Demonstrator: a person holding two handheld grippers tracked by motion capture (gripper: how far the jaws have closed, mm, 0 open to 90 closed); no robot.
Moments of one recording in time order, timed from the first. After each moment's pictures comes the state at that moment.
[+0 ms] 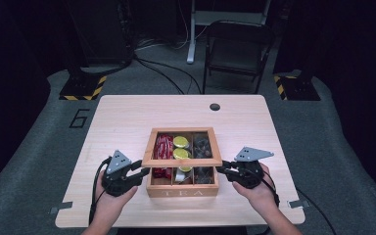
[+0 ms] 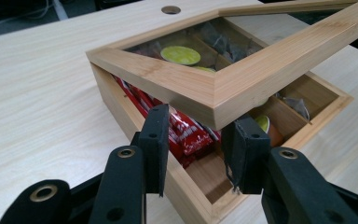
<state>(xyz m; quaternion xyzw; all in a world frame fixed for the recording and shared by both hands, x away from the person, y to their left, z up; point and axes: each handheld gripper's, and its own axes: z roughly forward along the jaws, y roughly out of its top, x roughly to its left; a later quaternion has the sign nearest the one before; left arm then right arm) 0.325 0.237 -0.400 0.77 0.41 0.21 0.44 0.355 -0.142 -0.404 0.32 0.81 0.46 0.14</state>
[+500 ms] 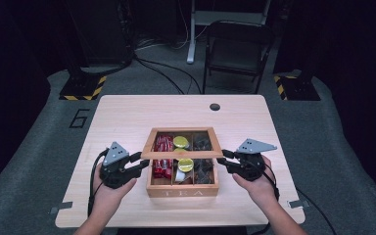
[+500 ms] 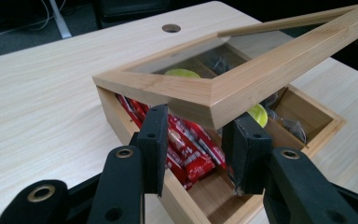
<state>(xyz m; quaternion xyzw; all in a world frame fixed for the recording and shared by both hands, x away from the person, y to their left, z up) 0.338 0.239 -0.379 0.76 0.40 0.21 0.46 0.366 -0.142 -0.386 0.33 0.79 0.48 0.17</state>
